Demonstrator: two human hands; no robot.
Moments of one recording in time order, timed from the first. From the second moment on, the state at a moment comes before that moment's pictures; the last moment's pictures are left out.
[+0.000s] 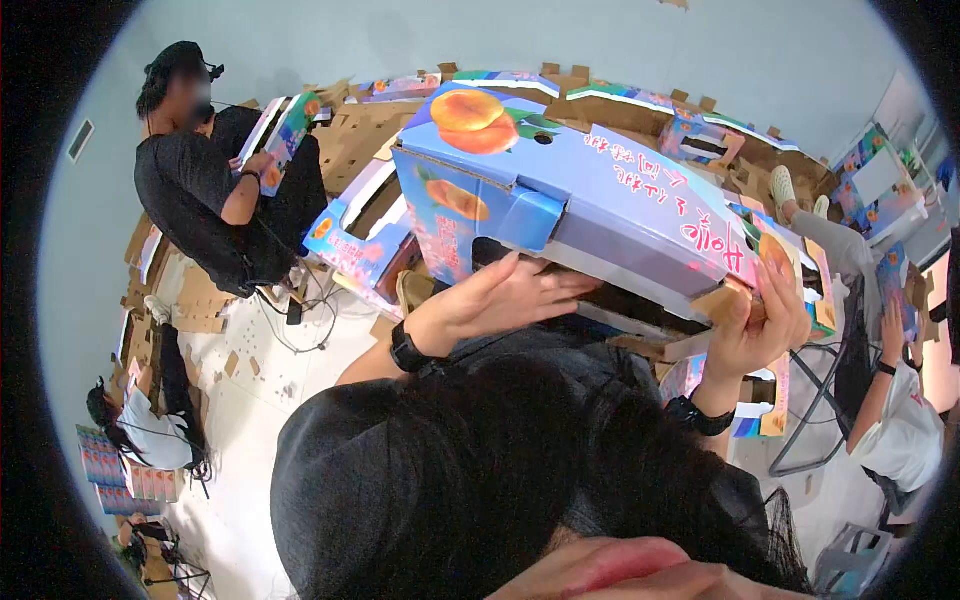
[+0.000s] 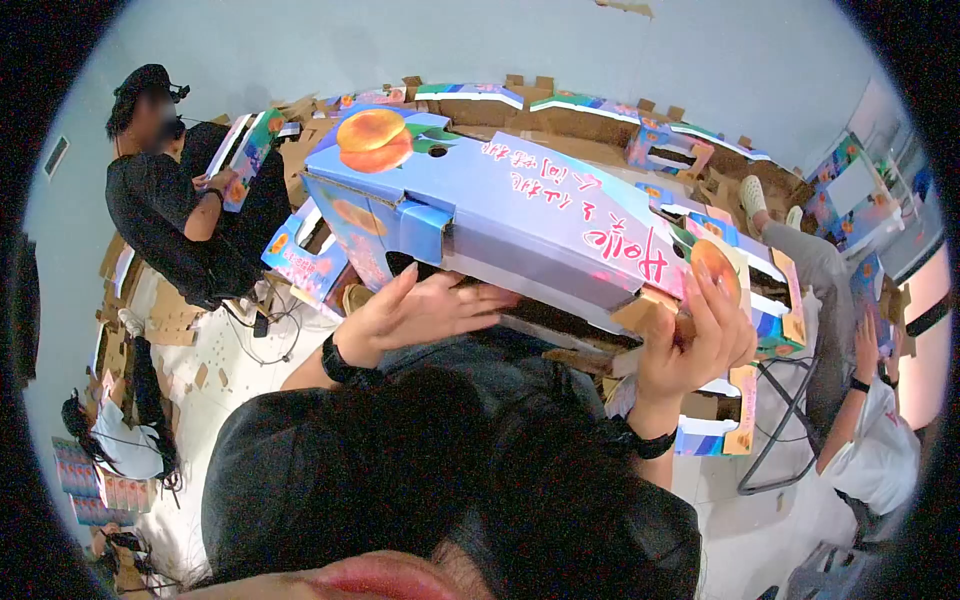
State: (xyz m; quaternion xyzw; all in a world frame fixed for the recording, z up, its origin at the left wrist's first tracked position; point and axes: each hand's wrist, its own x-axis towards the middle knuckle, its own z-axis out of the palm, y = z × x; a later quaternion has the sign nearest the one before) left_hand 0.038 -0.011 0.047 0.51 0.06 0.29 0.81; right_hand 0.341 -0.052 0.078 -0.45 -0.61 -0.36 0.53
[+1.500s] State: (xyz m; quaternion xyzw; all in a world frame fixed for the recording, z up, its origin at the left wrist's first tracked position) left_hand 0.035 0.010 0.067 0.28 0.03 0.42 0.86; right_hand 0.332 -0.060 0.076 -0.49 -0.60 -0.36 0.52
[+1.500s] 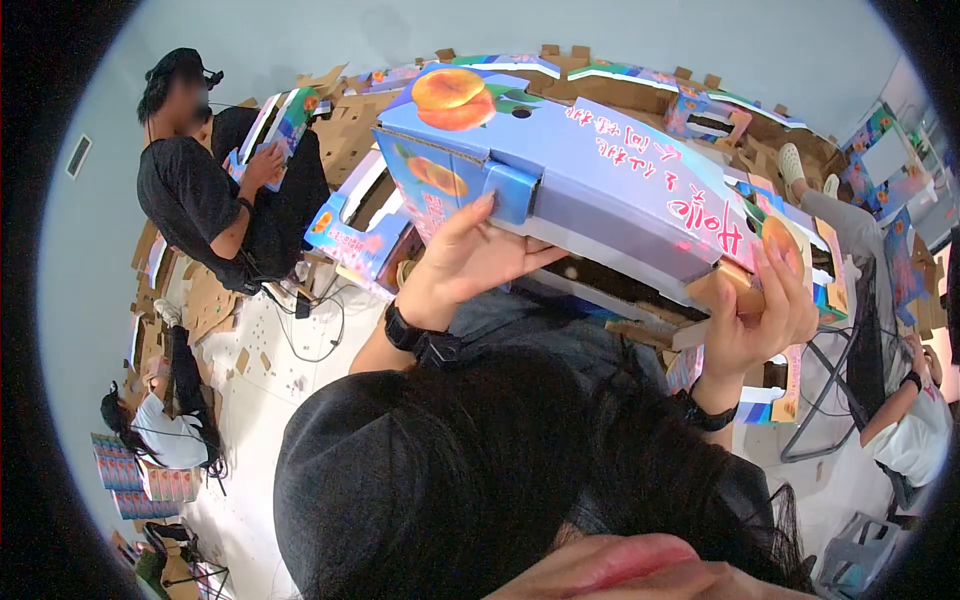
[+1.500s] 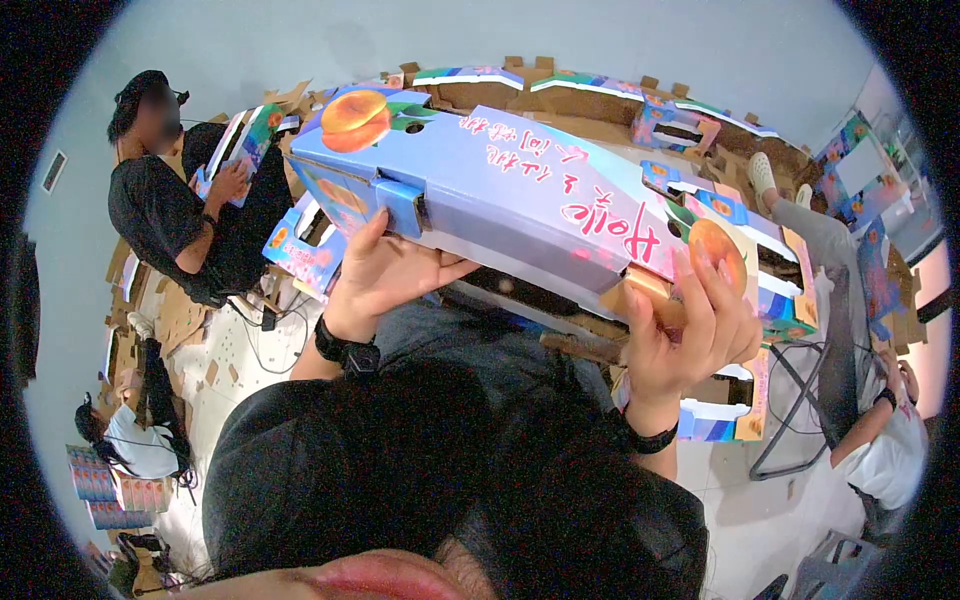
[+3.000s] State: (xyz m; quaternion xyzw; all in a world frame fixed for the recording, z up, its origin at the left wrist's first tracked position) left_hand 0.136 0.005 0.035 0.32 0.03 0.29 0.90; right_hand 0.330 -0.066 0.074 -0.50 -0.61 -0.36 0.50
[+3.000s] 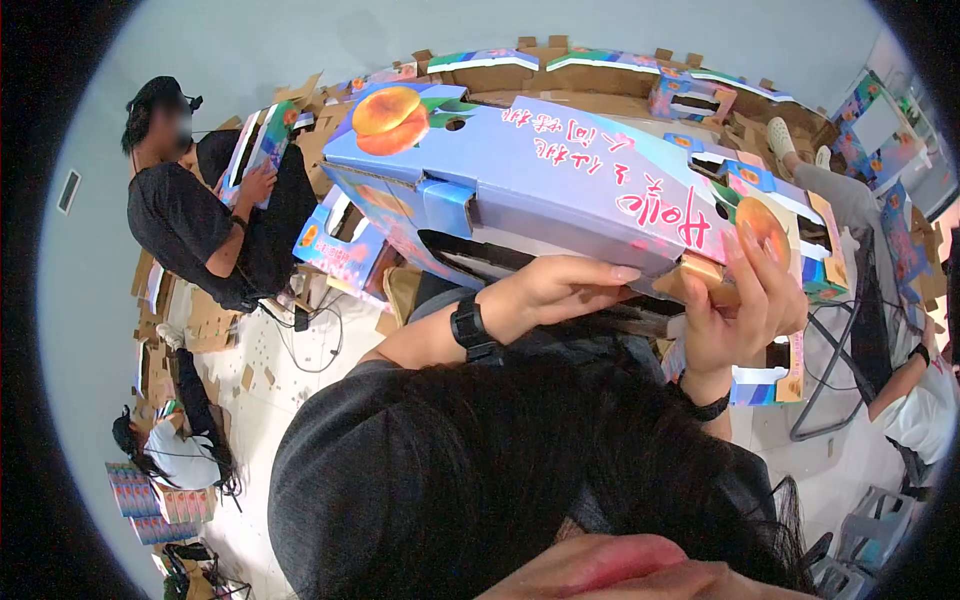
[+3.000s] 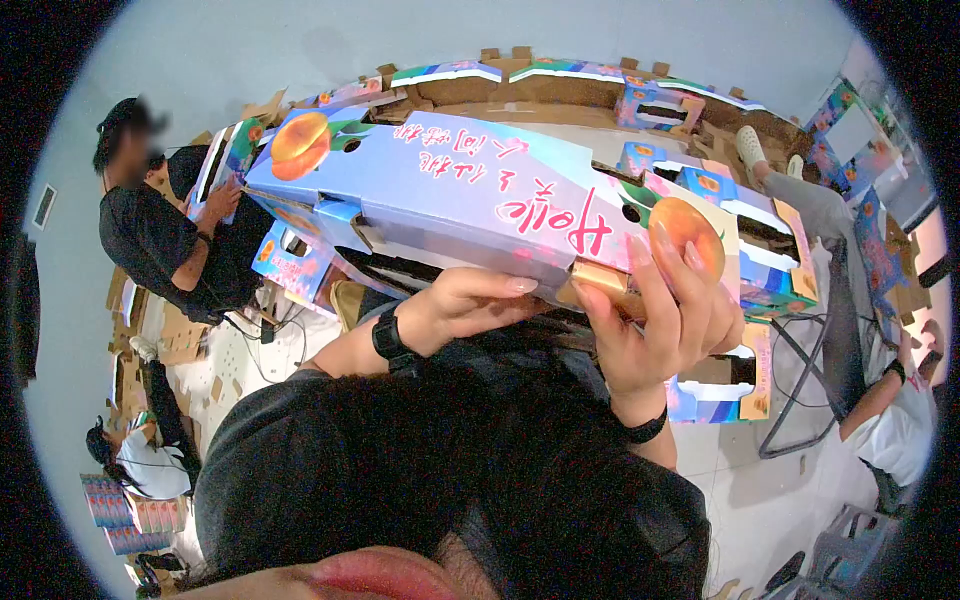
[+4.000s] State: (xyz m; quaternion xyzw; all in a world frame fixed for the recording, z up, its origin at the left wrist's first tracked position) left_hand 0.135 0.009 0.042 0.44 0.15 0.30 0.83; right_hand 0.332 -0.067 0.073 -0.51 -0.61 -0.36 0.50
